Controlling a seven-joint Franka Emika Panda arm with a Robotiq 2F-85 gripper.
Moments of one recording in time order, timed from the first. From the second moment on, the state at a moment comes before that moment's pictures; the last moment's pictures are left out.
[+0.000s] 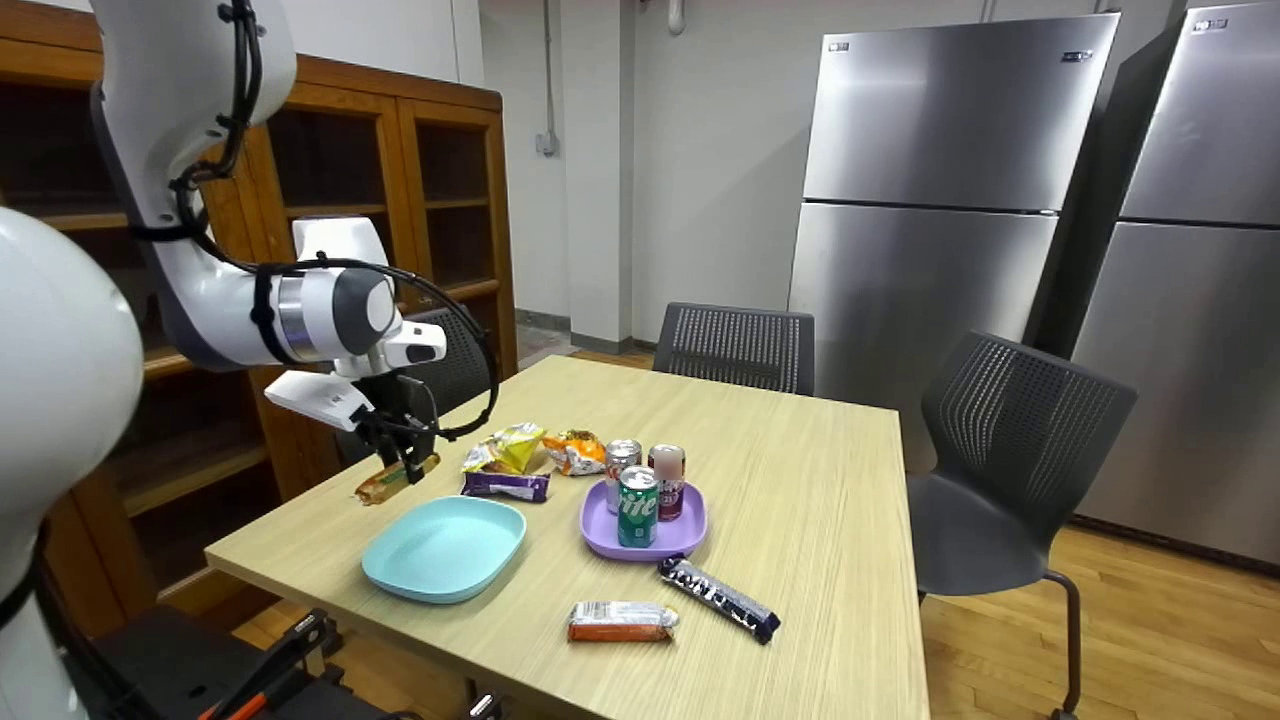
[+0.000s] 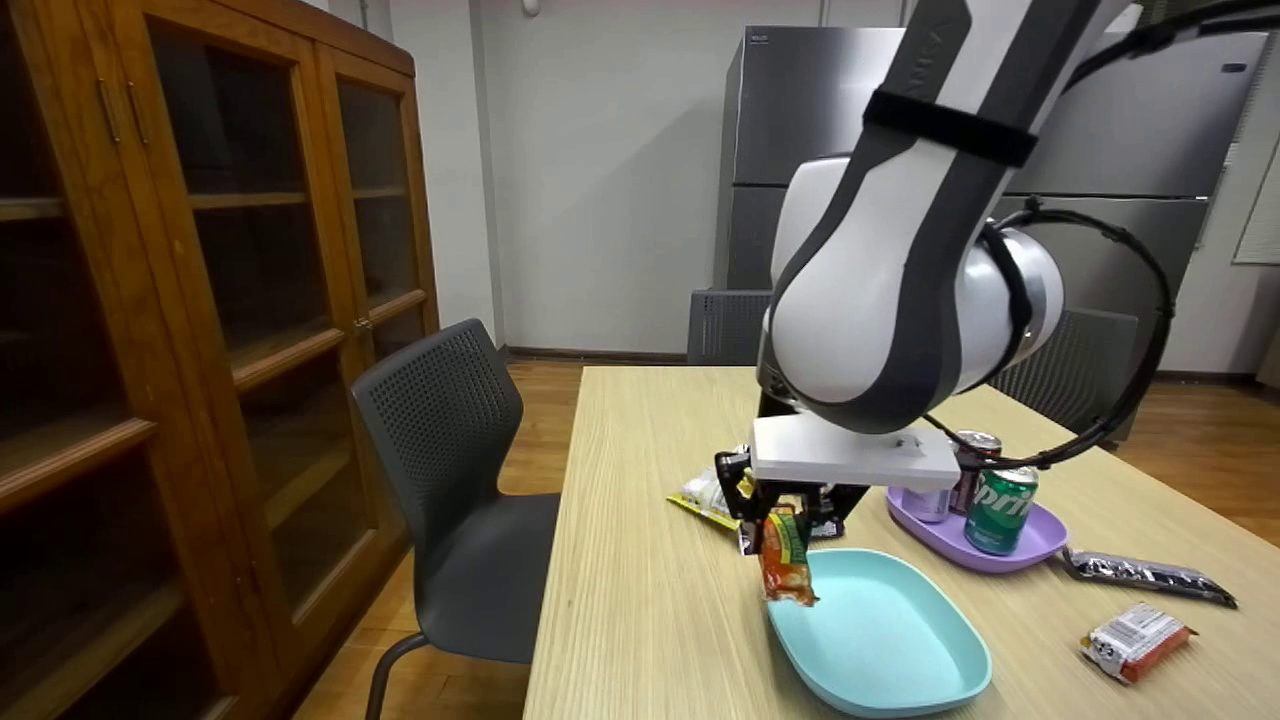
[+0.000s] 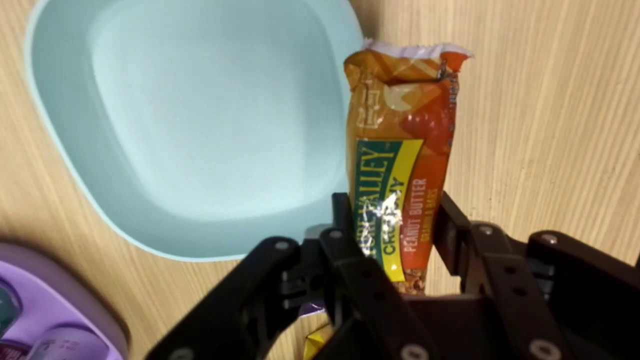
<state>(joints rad) 0.54 0.38 -0.10 -2.49 -0.11 2.99 0.54</state>
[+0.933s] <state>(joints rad) 0.43 0.48 -0.11 -2.53 -0.08 3.14 0.36</state>
